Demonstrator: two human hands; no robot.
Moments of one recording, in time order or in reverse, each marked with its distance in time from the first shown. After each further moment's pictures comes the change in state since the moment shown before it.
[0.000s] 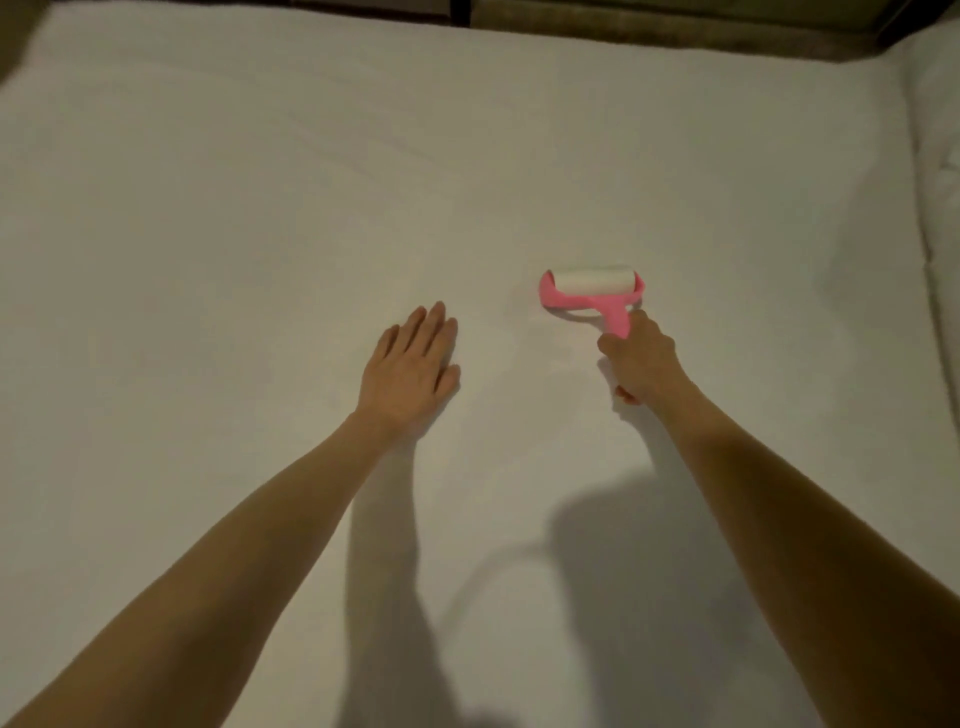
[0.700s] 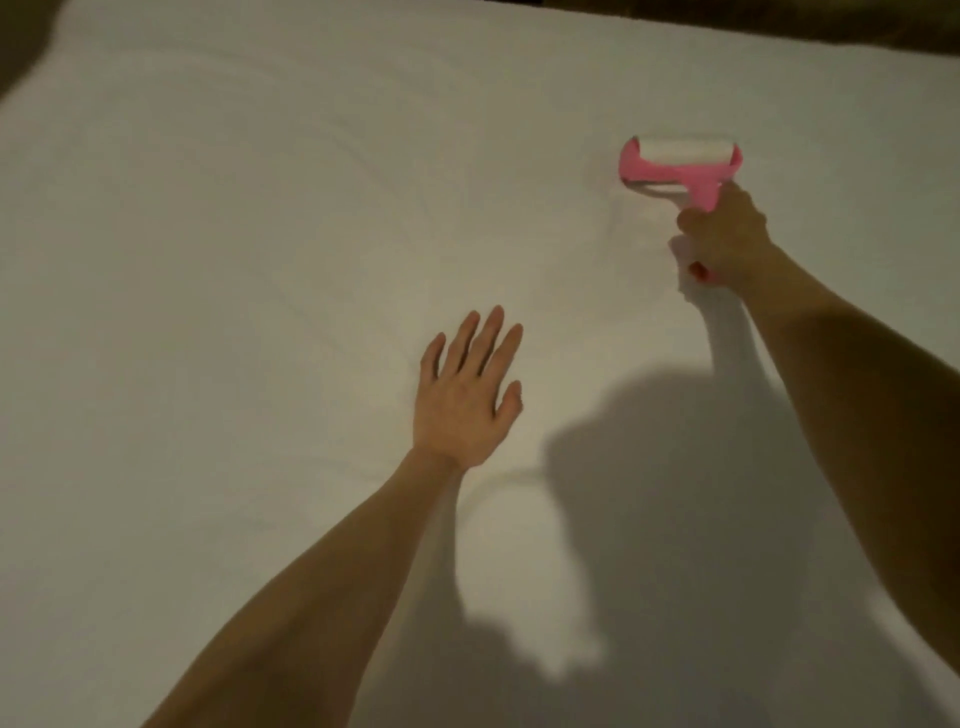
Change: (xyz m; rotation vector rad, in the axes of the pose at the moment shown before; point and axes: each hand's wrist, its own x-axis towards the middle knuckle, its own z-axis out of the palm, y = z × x) left_hand 0.075 -0.040 0.021 -0.075 0.160 -0.084; right_hand 0.191 -0.130 -0.007 0.053 0.133 -0.046
